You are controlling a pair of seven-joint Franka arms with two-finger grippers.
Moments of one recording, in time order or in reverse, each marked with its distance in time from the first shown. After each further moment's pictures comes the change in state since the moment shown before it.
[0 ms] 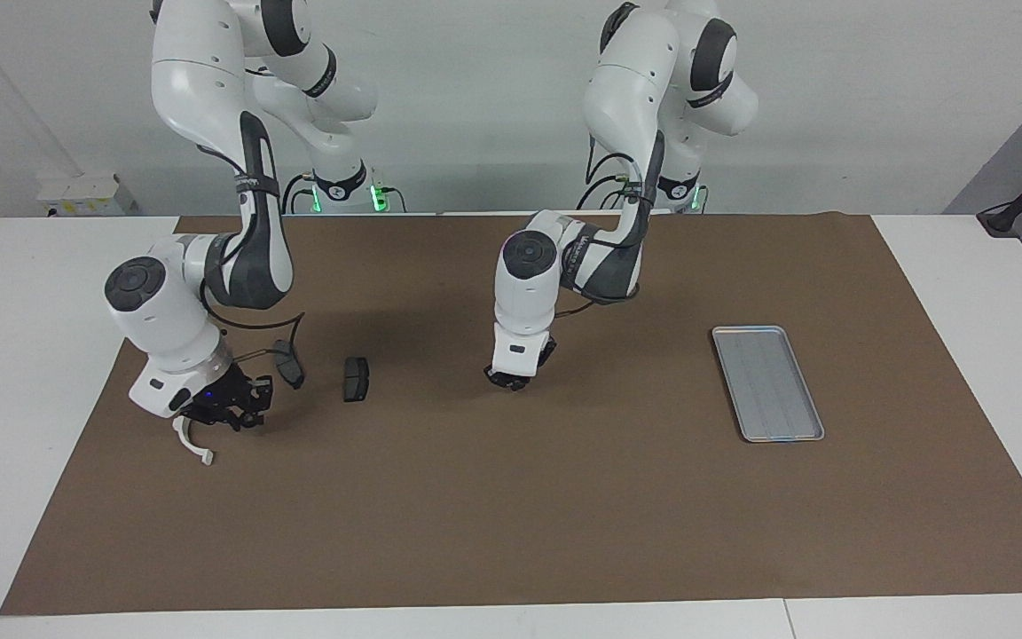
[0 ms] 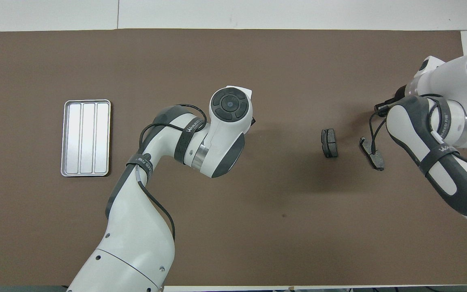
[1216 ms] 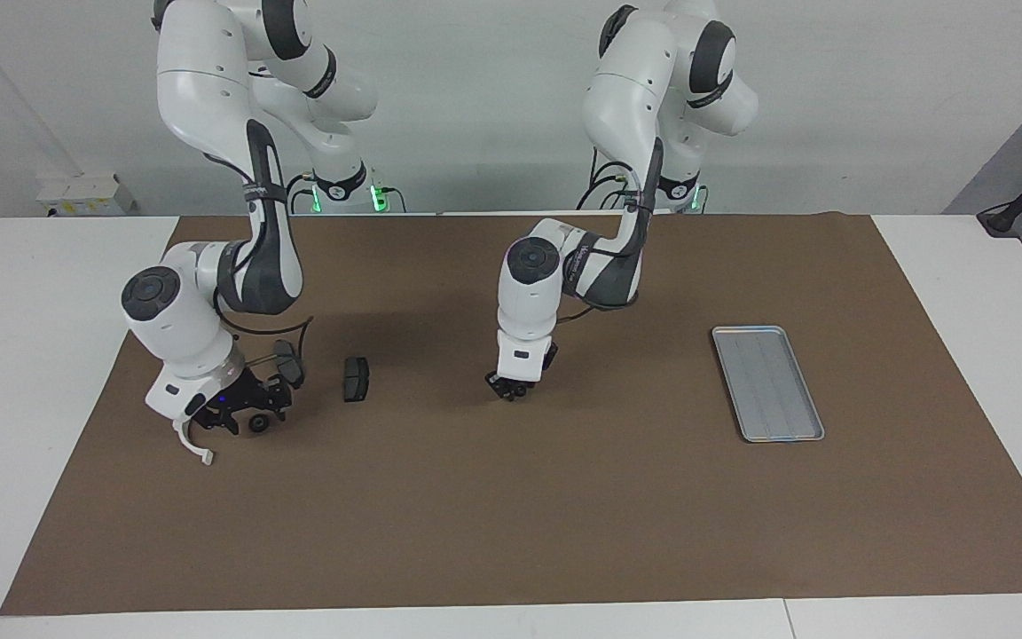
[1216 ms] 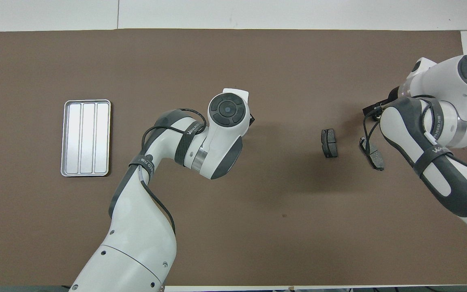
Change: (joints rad) left arm 0.000 0.011 0.000 -0.039 0.000 0.073 -0.041; right arm 0.014 -0.016 0.017 -0.003 0.000 -0.010 0.026
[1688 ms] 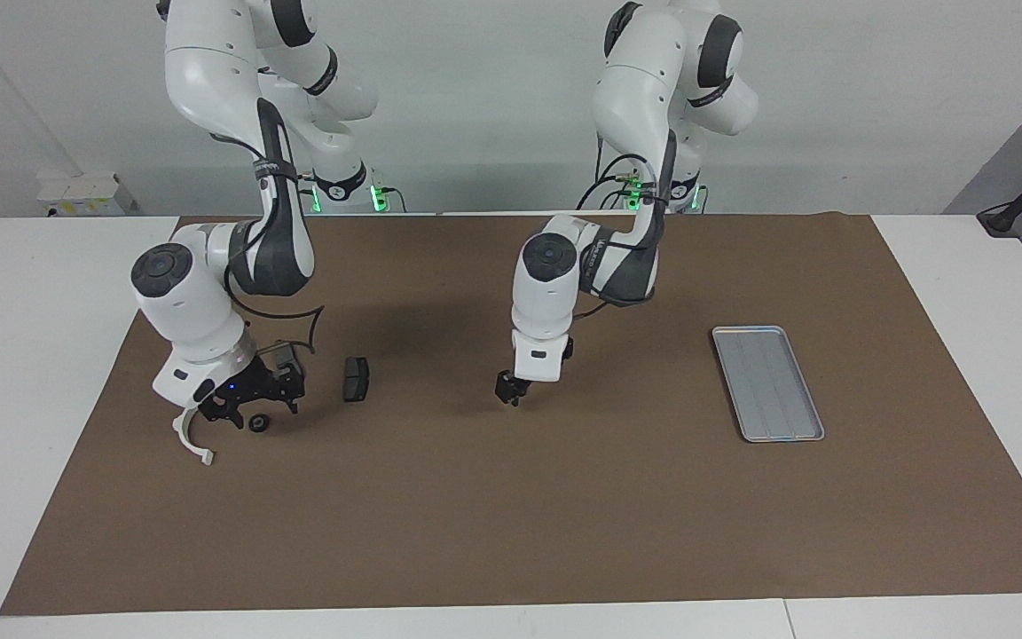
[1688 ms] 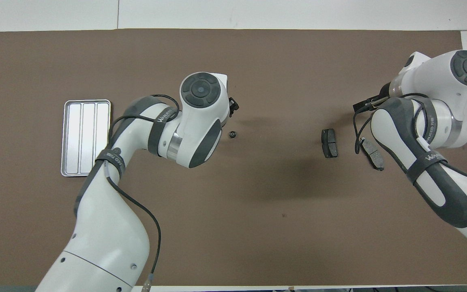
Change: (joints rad) left arm 0.075 -0.092 0.031 0.009 0.000 -0.113 -0.001; right arm 0.055 -0.036 0.007 0.000 0.000 -0.011 0.079
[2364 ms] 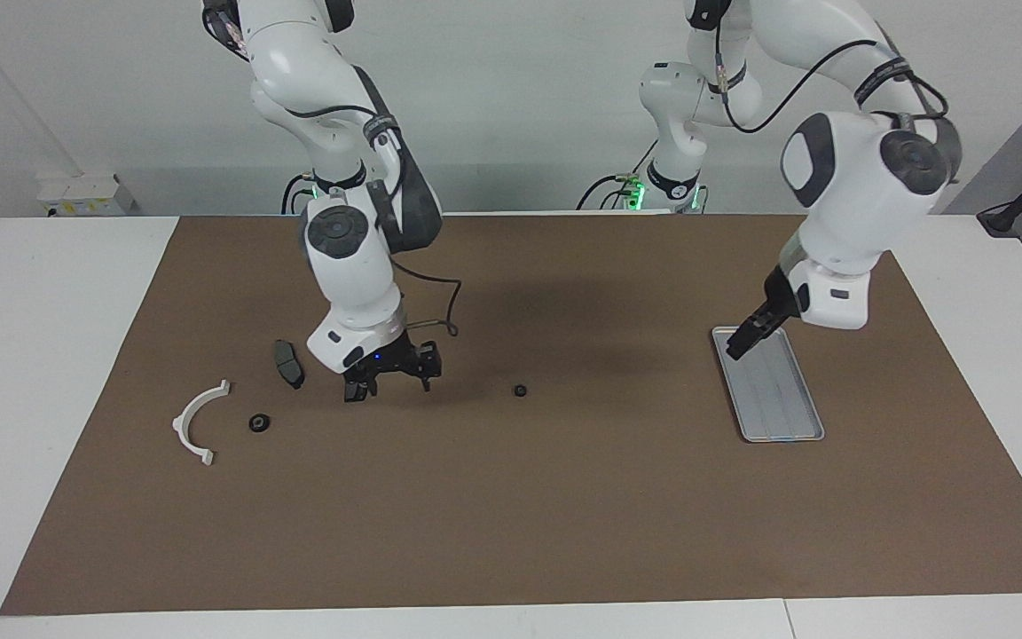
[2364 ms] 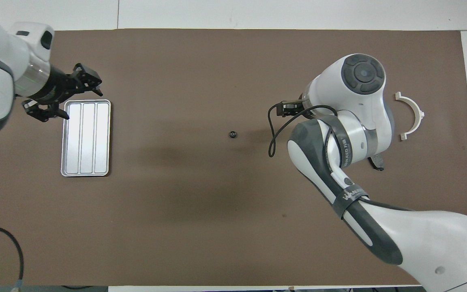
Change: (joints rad) left arm 0.407 -0.301 0.057 0.001 0.001 -0.384 0.562; right arm 0.303 -0.015 0.054 0.092 -0.017 -0.106 0.627
